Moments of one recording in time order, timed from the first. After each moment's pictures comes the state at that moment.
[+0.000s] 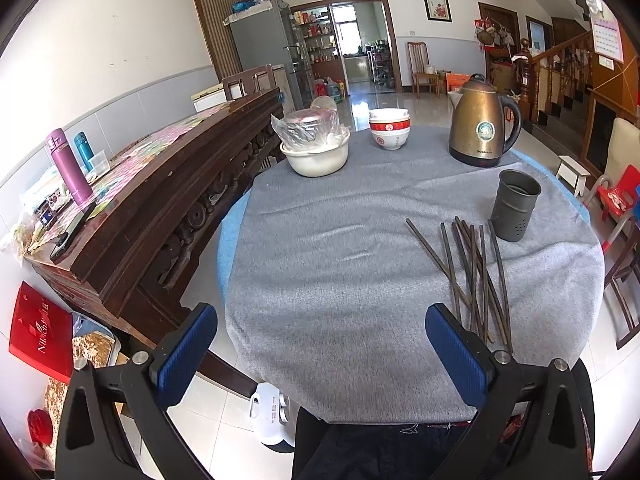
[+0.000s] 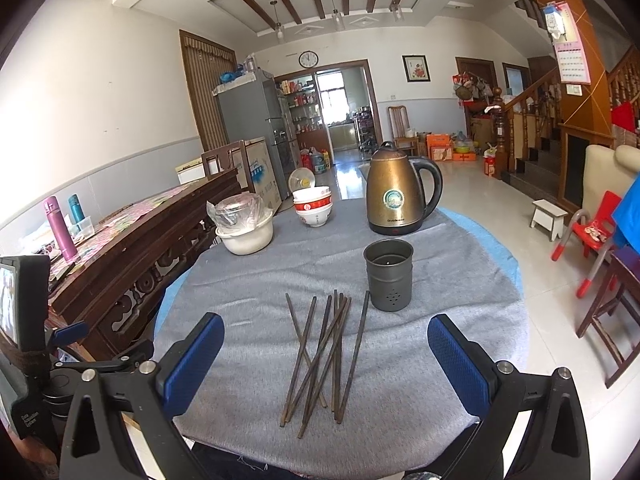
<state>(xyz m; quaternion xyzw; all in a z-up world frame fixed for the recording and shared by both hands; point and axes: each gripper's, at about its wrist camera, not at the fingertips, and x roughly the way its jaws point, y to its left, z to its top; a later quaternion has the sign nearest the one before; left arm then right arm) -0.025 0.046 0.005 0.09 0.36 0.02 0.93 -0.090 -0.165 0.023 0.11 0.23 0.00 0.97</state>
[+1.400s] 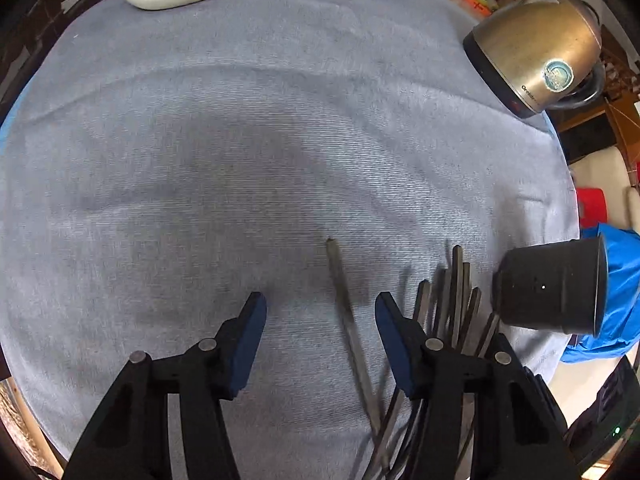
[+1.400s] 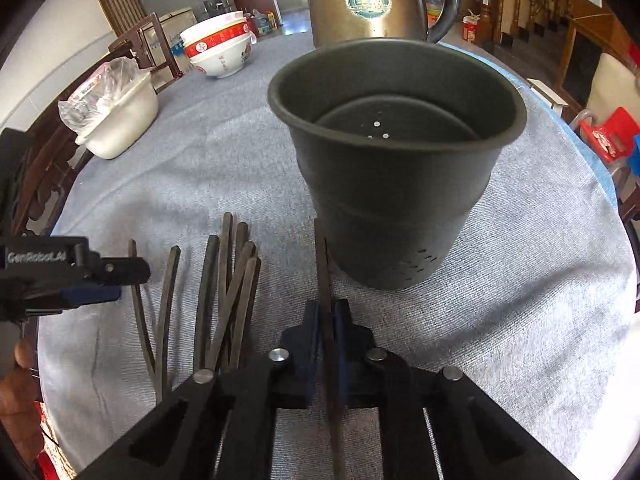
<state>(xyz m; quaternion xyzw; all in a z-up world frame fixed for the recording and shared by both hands) 0.272 -0.032 -0.153 -0.08 0.66 -0.10 0.74 0.170 -0.218 -0.153 0.14 0.49 -0.06 0.86</state>
